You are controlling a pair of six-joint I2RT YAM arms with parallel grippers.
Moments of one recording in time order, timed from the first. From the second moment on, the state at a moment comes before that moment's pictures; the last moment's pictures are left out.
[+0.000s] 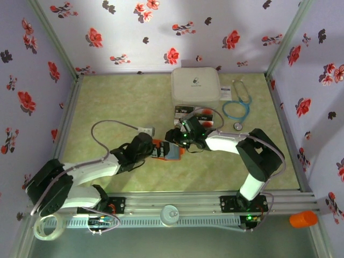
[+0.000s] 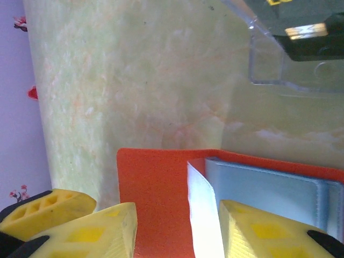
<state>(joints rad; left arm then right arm) -0.87 1.24 0.53 0.03 -0.18 -0.68 0.74 1.70 0.85 0.08 -0.37 1.00</state>
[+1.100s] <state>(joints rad) -0.59 0.99 0.39 -0.12 -0.15 -0.75 0.86 1.90 0.99 0.17 -0.39 1.07</state>
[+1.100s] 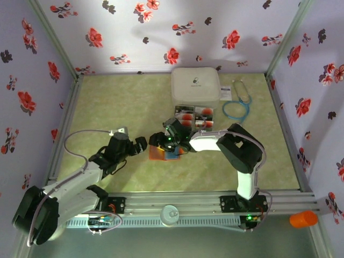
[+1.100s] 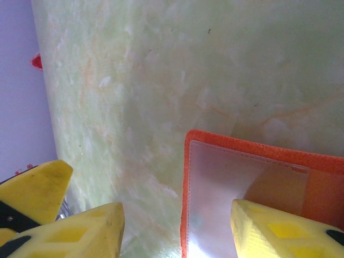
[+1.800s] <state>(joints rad) -0.58 1.10 0.39 -0.10 -0.09 -0.74 0.82 1.81 0.88 0.18 -0.40 1.06</state>
